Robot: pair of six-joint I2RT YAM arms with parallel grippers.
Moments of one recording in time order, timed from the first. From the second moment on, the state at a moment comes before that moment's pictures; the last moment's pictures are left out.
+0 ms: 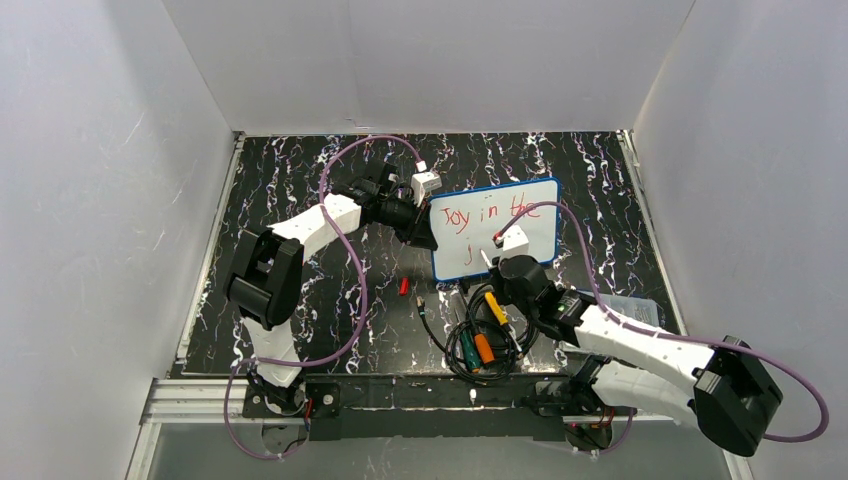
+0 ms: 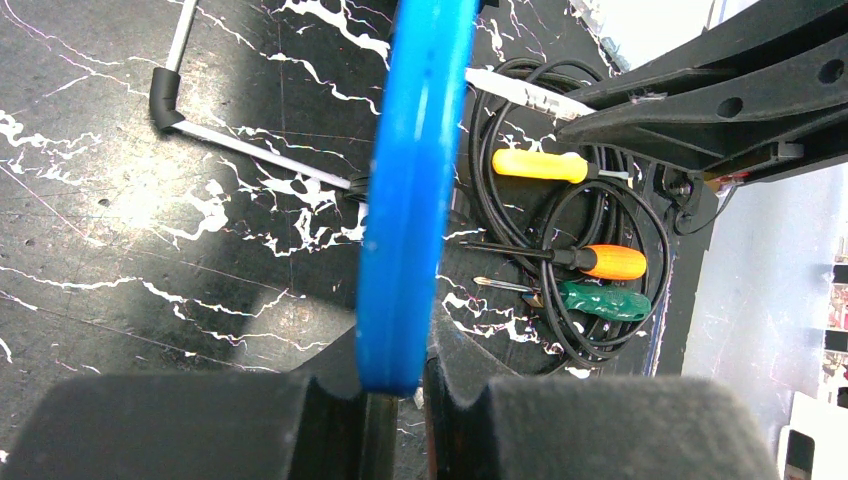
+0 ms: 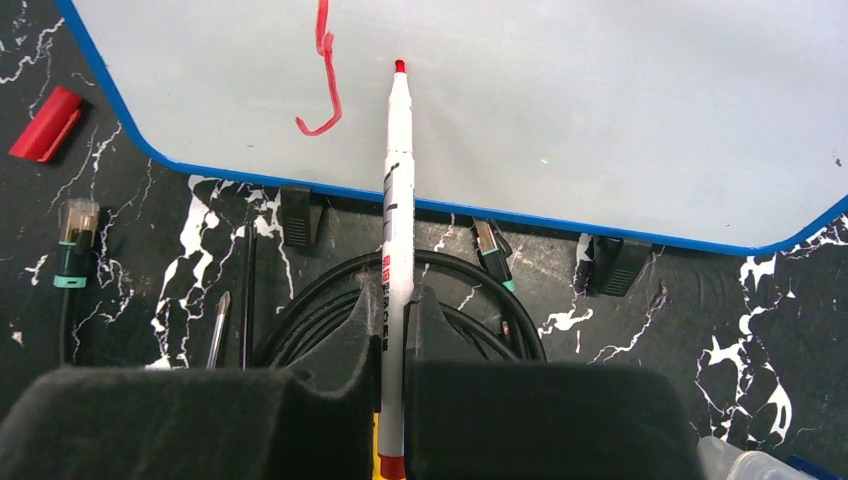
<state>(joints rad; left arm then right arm) -0.48 1.83 1.31 -0.39 0.85 0.13 0.86 1.00 0.48 -0.10 0.39 0.29</state>
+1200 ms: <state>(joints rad) -0.48 1.83 1.31 -0.38 0.84 0.13 0.85 1.05 0.48 -0.09 0.35 0.30</state>
